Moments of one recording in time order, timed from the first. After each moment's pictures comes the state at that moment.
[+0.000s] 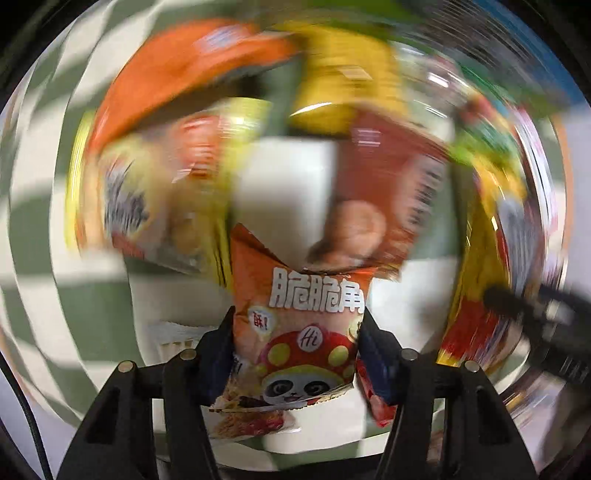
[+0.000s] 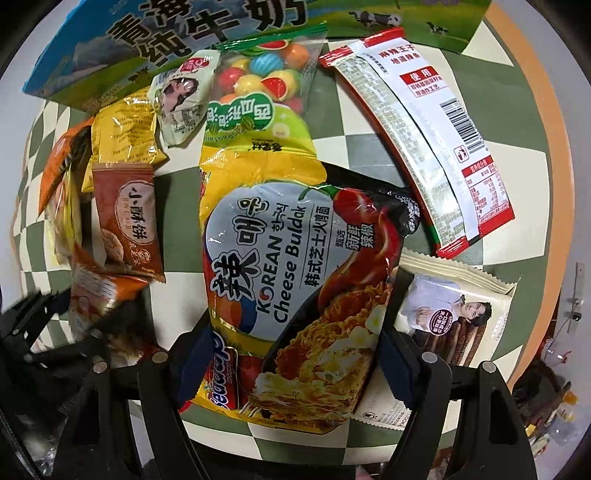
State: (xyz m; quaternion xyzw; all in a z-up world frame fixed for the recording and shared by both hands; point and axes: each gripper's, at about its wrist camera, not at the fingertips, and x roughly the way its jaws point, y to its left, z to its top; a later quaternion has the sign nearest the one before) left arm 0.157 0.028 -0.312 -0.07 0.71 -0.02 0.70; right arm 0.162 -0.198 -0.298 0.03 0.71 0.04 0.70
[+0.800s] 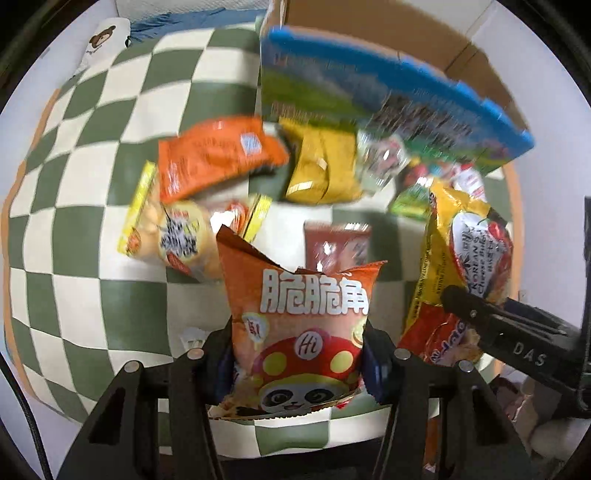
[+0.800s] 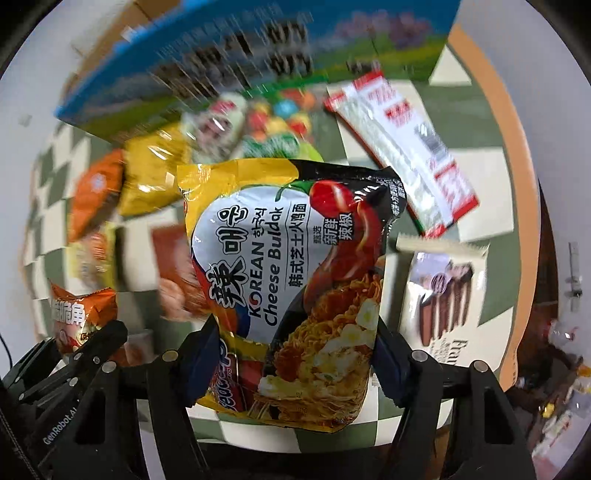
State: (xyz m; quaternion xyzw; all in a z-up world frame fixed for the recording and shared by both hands) left arm 0.132 0.062 -0.221 -0.09 0.64 -0.04 0.77; right arm 0.124 -0.138 -0.283 0.06 0.67 0.00 0.74
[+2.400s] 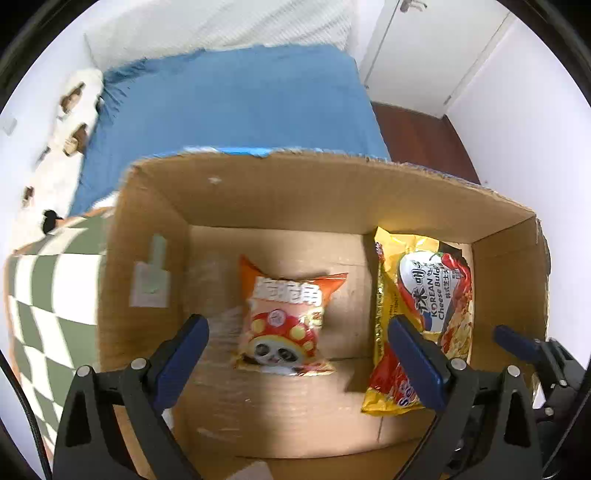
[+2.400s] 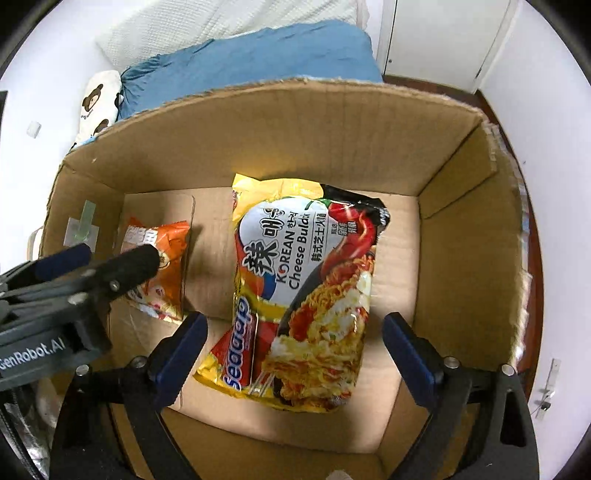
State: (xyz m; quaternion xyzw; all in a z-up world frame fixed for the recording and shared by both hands) left arm 0.424 -0.026 -0.205 -0.06 0.60 -0.01 0.80; right arm 0.409 -0.165 -0.267 -0.01 0.64 0.06 0.77
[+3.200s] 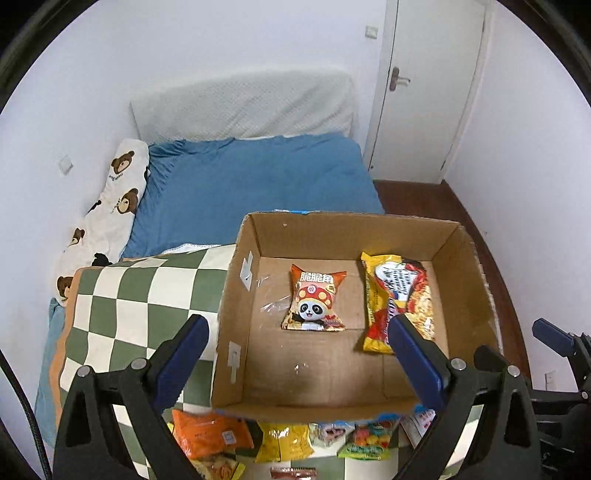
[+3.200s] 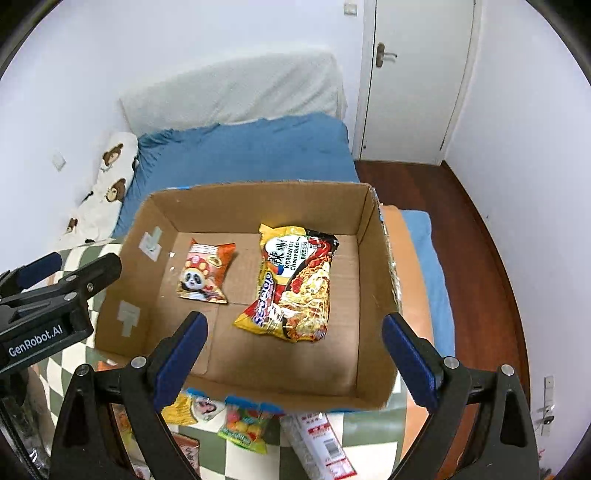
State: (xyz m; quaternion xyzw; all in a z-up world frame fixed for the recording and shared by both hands) left arm 0.289 -0.013 -0.072 -0.03 0.45 0.02 0.89; right arm 0.277 -0.173 -0.084 -0.02 0.48 0.04 0.88
